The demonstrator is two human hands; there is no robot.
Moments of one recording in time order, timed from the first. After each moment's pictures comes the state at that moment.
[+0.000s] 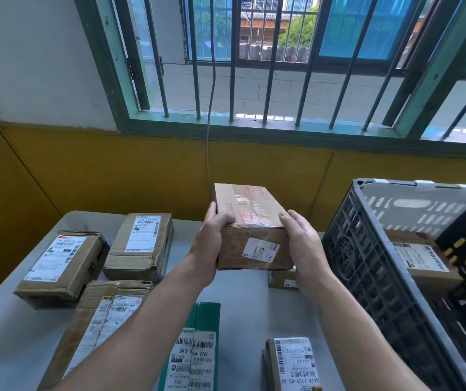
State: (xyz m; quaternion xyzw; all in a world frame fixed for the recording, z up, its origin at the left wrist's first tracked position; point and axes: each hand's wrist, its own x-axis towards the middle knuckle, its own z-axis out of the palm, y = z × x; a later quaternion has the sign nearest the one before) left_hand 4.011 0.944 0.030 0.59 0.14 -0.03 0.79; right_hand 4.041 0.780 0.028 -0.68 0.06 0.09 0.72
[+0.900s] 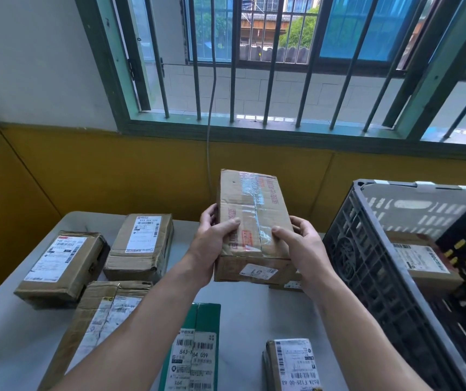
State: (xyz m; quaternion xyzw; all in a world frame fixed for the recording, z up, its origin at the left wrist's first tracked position) left_hand 4.010 0.951 0.027 0.54 0.15 -0.02 0.83; right_hand 4.040 0.773 0.030 -0.69 0.05 0.11 0.71
